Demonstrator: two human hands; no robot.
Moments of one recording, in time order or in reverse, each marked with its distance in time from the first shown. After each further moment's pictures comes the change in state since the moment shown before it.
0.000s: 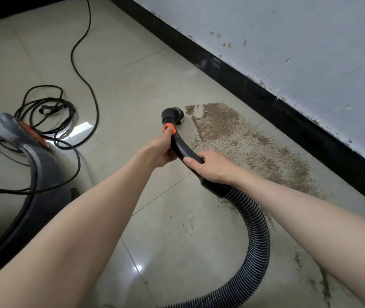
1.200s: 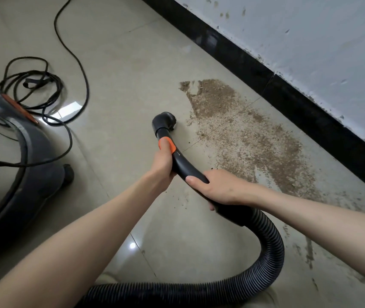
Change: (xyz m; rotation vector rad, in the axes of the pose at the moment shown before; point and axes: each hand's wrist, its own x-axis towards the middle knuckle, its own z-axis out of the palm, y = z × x) left_hand -0.062 -0.087 0.012 -0.172 0.145 -0.001; right_hand -0.083 0.005 0.032 -0.103 -0.279 0.091
